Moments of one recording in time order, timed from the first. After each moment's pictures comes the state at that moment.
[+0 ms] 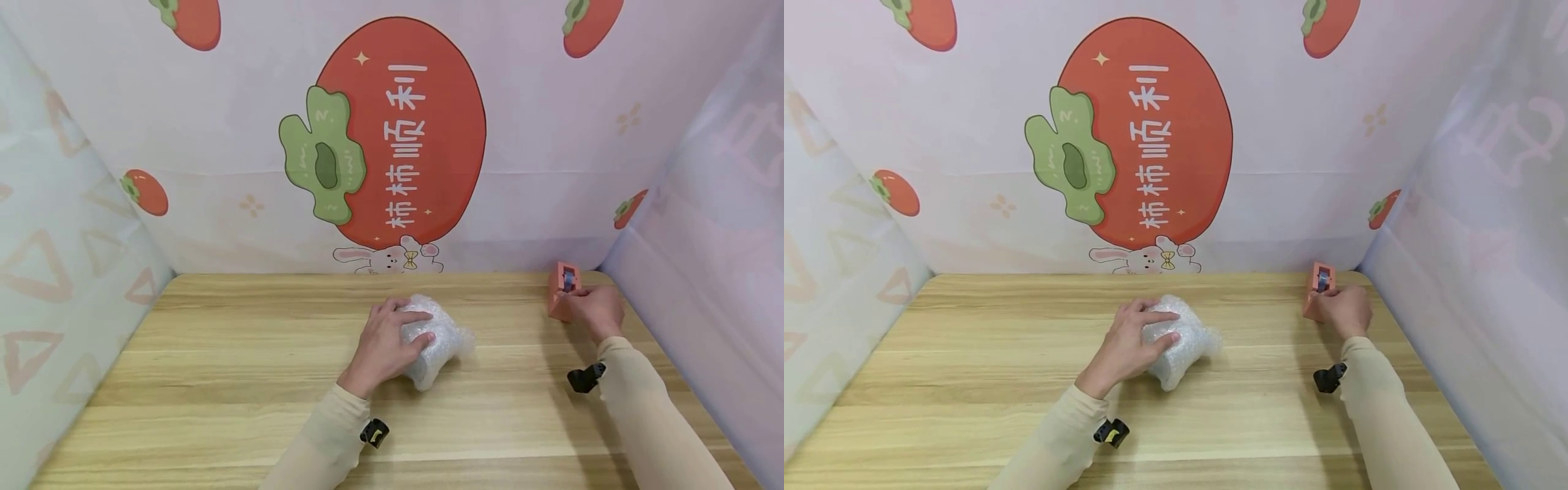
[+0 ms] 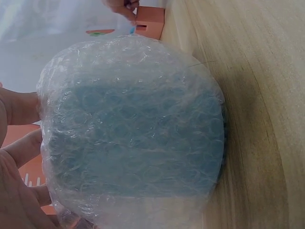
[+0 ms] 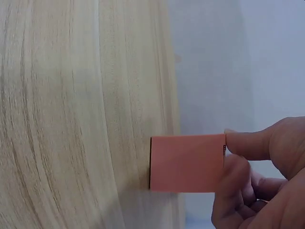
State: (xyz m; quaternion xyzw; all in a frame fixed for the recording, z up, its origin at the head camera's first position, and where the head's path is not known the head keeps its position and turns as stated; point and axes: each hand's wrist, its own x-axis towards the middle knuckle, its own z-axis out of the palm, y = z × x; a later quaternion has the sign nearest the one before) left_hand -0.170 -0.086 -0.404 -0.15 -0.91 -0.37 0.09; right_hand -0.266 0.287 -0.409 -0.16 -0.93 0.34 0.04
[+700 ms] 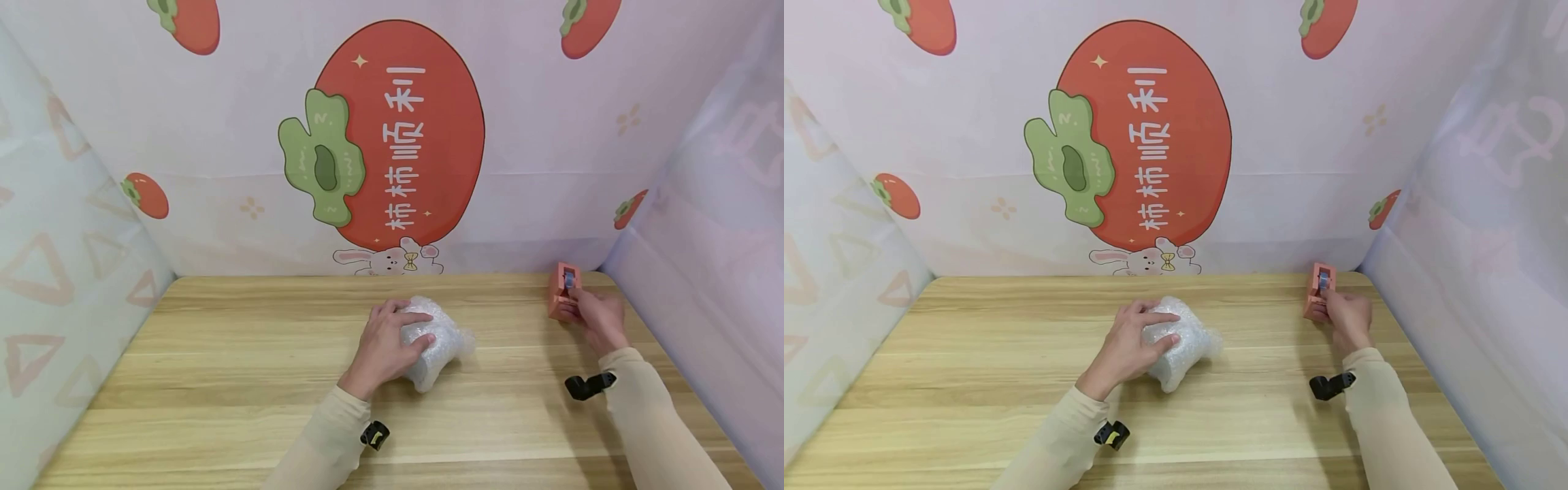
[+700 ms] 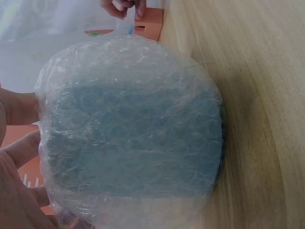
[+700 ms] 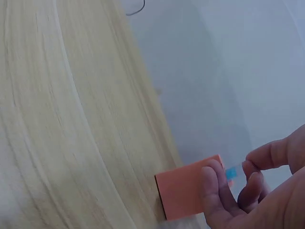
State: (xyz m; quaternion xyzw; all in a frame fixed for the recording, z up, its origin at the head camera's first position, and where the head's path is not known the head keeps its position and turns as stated) left_hand -0.170 -0.085 -0.403 -0.14 -0.91 -0.37 0.08; right_hand -0.264 0.281 -0.406 -0.25 -0.69 0.68 0.00
